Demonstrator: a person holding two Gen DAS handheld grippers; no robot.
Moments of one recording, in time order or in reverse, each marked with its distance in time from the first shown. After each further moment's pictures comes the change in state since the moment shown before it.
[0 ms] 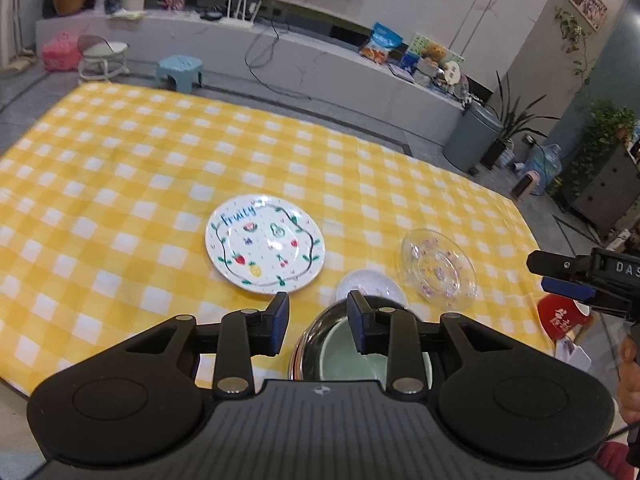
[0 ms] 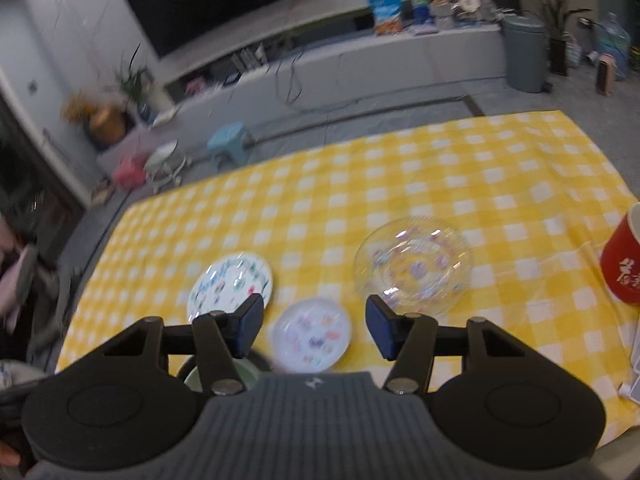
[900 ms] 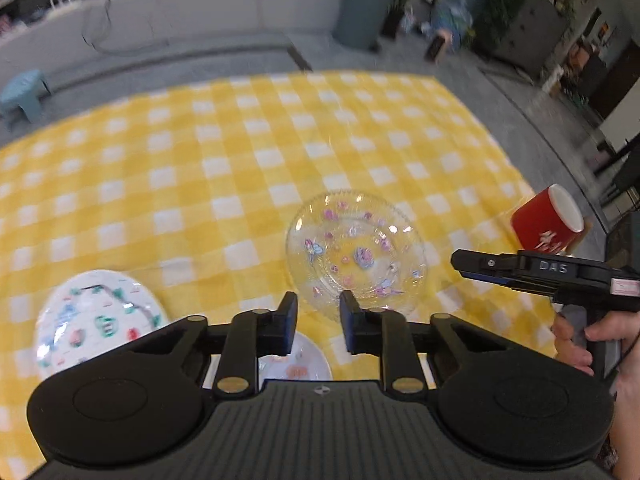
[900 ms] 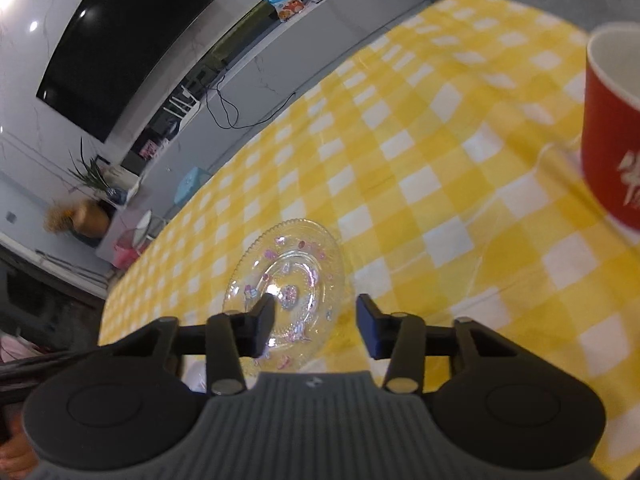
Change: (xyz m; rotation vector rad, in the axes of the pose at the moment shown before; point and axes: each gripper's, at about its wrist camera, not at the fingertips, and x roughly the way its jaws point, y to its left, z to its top) left arm 0.191 -0.111 0.064 0.406 0.350 -0.193; right arm 0.114 -0.187 -0.006 0.412 0.042 0.101
